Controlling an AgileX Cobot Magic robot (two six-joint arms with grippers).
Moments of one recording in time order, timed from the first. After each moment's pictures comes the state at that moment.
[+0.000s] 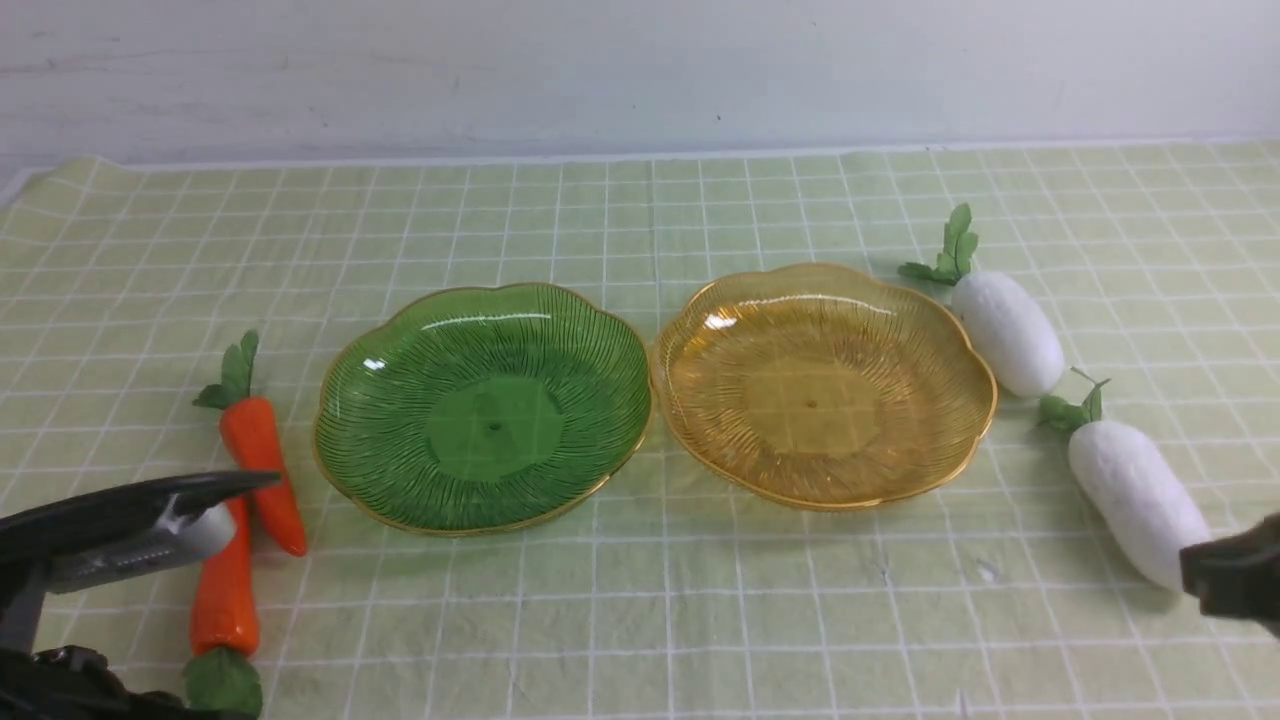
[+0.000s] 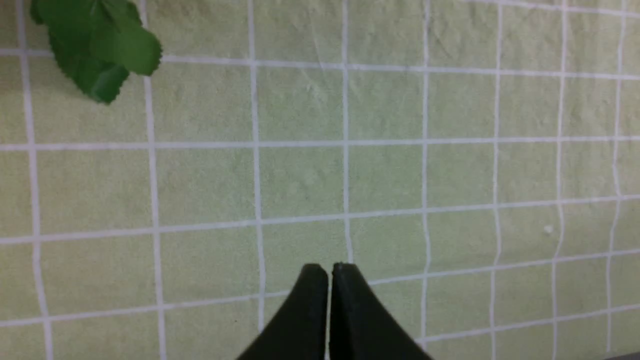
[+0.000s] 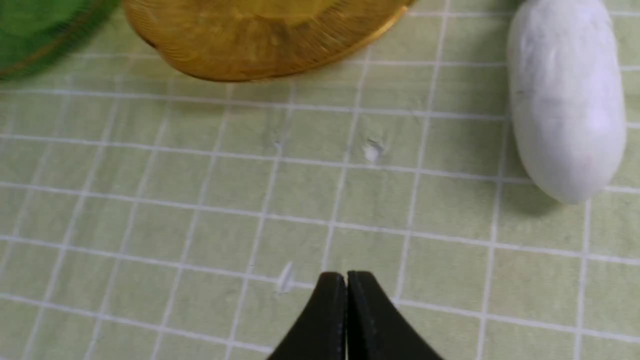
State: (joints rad) right arm 0.08 0.99 -0.66 0.32 0.81 -0.17; left arm -0.04 0.89 -0.57 -0.36 1.04 0.03
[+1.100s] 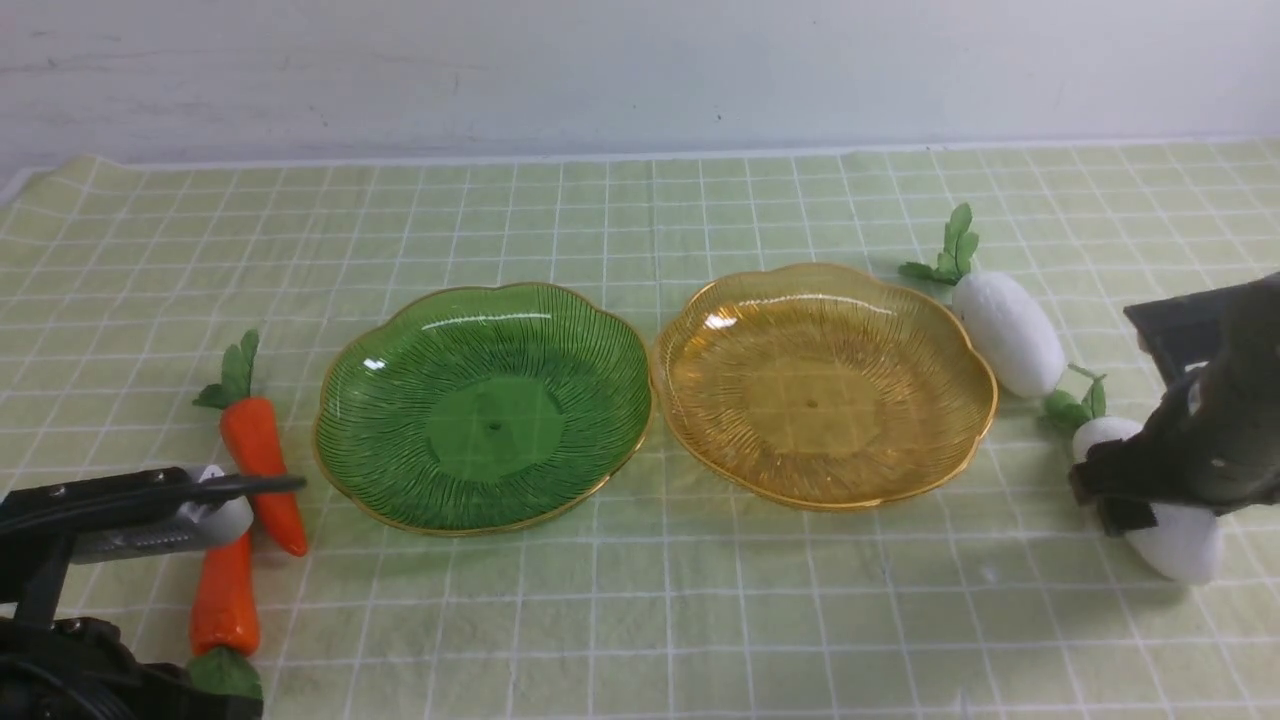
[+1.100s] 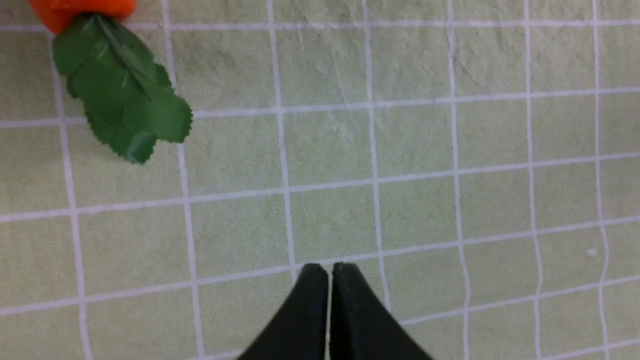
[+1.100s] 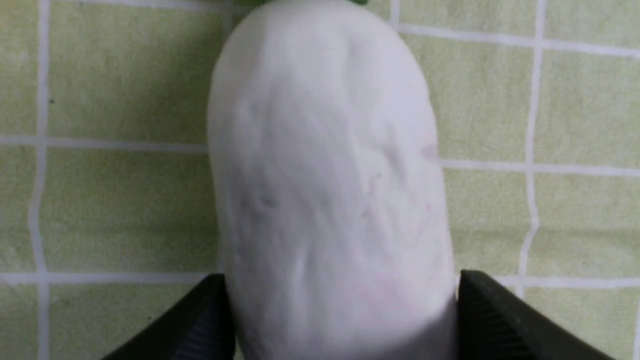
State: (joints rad) right arm 0.08 1.79 -1.03 -0.26 0.72 0.18; left arm -0.04 0.93 -0.57 -0.34 0.96 0.12
